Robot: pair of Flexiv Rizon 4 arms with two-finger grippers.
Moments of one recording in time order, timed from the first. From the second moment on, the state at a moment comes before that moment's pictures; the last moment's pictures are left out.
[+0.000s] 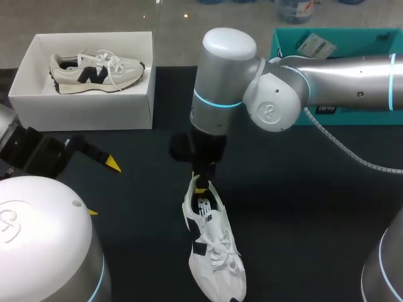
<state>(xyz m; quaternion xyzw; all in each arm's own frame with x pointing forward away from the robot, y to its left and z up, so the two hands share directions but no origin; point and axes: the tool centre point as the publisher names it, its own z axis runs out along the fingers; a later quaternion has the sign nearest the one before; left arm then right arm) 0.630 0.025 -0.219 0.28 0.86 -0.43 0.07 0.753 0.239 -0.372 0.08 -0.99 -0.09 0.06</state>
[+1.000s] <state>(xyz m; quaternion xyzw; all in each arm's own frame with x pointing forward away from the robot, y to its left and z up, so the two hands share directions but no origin) 0.630 0.025 -0.219 0.28 0.86 -0.43 0.07 0.774 0.222 -0.301 0.10 -0.99 -0.04 -0.02</state>
